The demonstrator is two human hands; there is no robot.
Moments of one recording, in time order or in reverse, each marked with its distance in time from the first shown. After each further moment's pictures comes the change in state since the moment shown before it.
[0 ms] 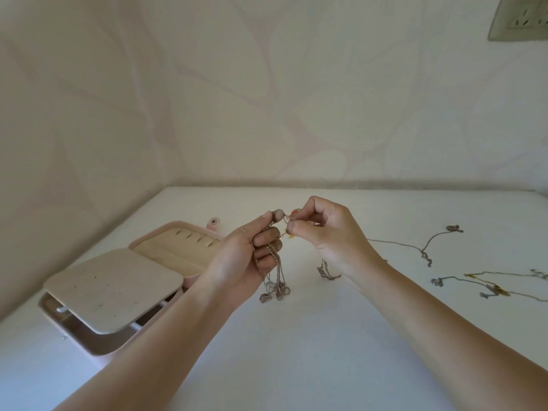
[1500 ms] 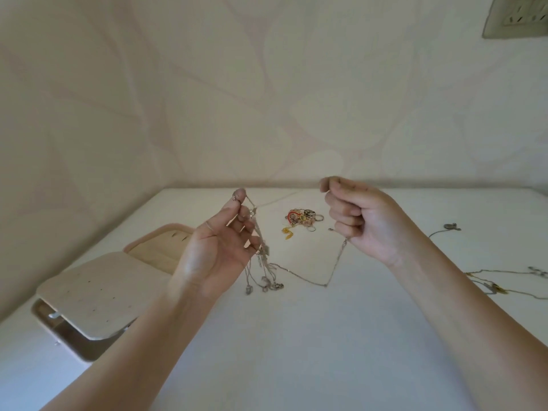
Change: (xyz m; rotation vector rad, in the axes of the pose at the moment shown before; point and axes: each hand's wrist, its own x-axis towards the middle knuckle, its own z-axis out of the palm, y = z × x) left_hand 0.006 0.014 -0.019 -0.155 0.000 0.140; right_hand 0.014 -0.011 -0.049 0.536 -0.205 0.138
